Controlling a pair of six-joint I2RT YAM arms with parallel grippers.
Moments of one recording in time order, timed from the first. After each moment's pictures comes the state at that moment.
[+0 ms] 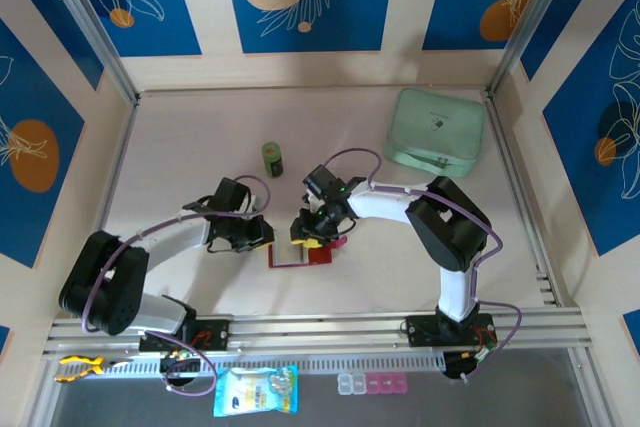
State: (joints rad) left arm -0.45 1.39 0.63 -0.39 0.45 -0.68; right arm 0.80 1.89 1.13 -0.44 -0.54 0.83
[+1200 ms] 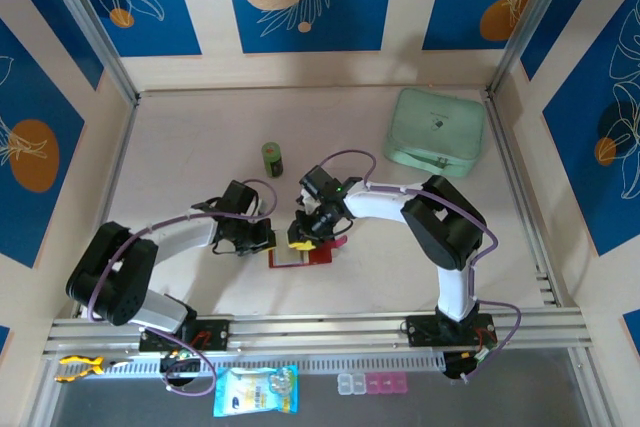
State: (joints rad) left arm -0.49 1.45 0.63 -0.37 0.42 -0.68; right arm 0.81 1.91 1.15 -0.45 -0.61 0.81
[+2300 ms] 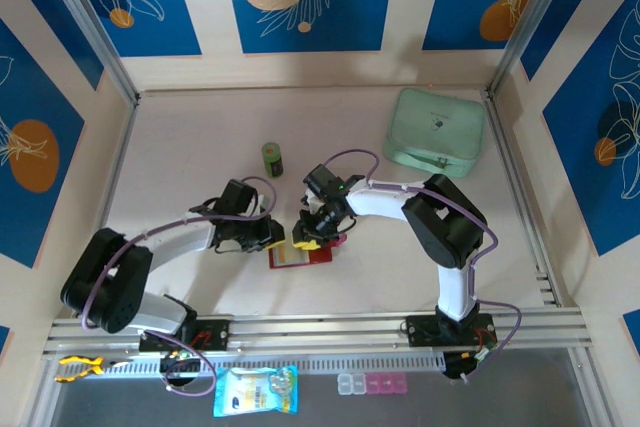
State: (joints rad) left arm -0.51 1.41 0.61 -0.26 0.50 -0.78; right arm 0.78 1.92 1.15 -0.49 -0.60 0.79
